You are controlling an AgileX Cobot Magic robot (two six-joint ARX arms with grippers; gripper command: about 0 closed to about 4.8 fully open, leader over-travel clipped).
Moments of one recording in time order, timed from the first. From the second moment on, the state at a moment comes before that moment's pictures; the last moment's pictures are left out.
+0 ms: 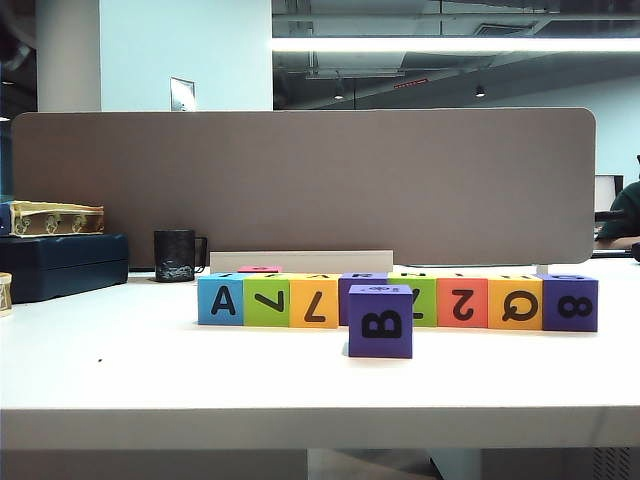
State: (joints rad) left arm -0.26 0.65 0.57 -0.15 -0.04 0.22; right arm 0.01 0.01 0.00 -0.19 0.04 0.09
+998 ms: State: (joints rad) left arm 0.01 0.05 0.06 -0.20 0.09 0.07; right arm 0.01 0.01 0.00 -0.19 0.04 0.09
